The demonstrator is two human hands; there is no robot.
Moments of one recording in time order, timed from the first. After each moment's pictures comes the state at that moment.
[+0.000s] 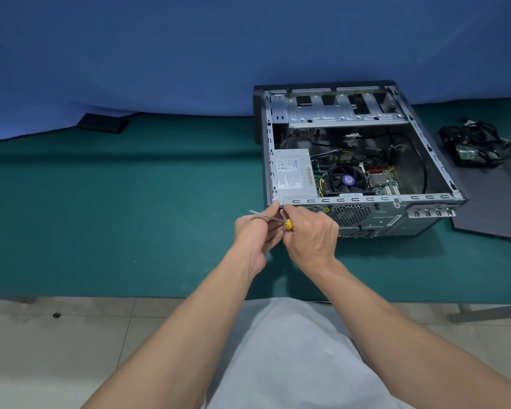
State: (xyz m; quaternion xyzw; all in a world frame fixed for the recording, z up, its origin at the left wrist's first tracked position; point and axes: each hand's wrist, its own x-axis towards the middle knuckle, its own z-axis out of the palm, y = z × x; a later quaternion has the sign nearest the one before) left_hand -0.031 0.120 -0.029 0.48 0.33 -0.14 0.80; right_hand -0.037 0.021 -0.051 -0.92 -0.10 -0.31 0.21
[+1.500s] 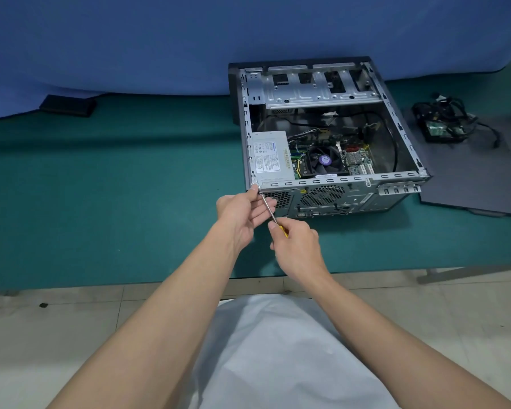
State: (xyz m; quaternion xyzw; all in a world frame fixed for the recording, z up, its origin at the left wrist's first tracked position) left_hand -0.025 0.113 -0.011 0.49 0.35 -0.14 0.79; right_hand -0.091 0.013 -0.020 -0.88 0.12 0.11 0.44
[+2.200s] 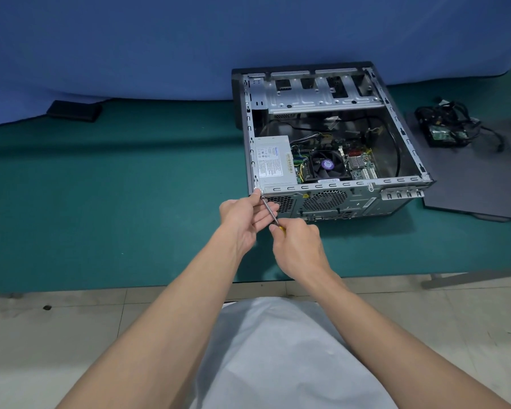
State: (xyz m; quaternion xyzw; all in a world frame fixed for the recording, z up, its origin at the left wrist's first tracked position) left_hand -0.027 0.113 -0.007 0.48 0.35 -0.14 0.79; right_hand -0.086 0.016 0.002 -0.92 0.10 0.14 0.36
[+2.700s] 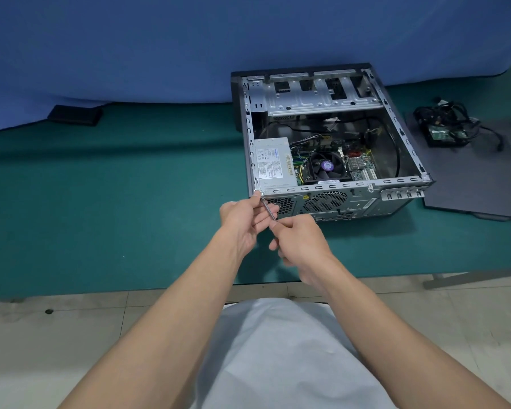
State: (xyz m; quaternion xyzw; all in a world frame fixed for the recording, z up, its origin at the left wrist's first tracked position) left_hand -0.026 0.113 -0.007 0.49 0.35 -0.15 0.78; right_hand -0.073 0.017 0.007 -0.78 0.23 0.19 0.55
